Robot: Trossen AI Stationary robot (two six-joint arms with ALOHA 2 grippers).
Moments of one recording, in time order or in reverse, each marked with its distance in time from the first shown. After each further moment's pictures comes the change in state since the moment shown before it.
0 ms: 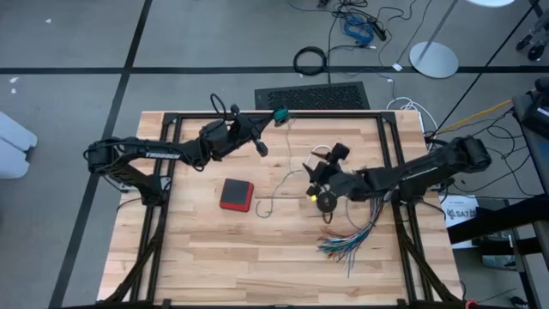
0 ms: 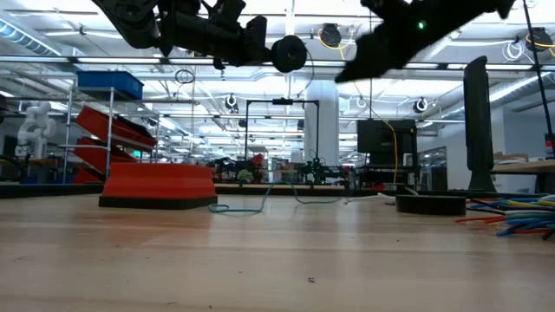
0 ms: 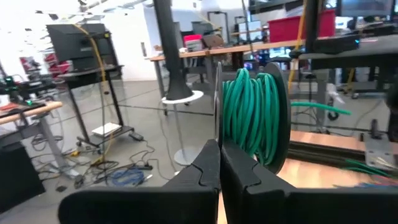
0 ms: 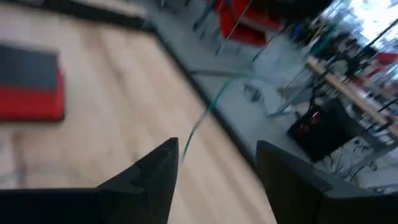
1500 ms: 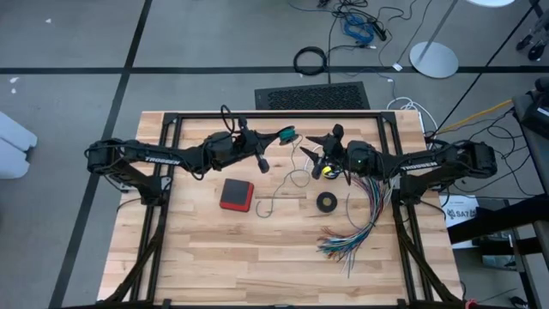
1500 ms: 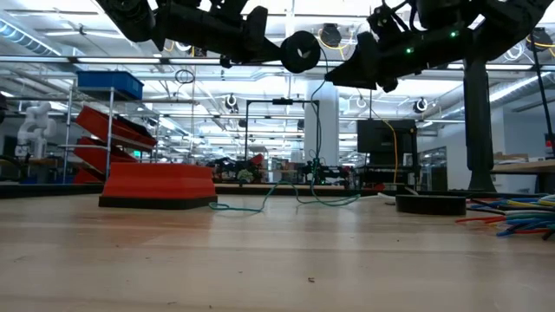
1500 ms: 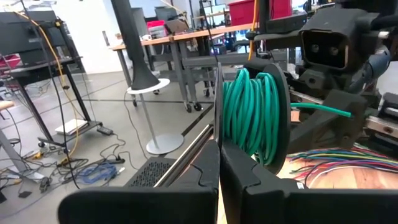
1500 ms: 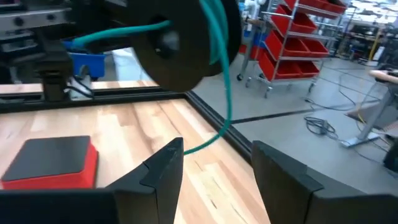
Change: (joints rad) left arm -0.104 0.000 0.000 -0.076 0.026 0.002; right arm -0.344 -0.067 -0.219 0.500 -0.580 0.025
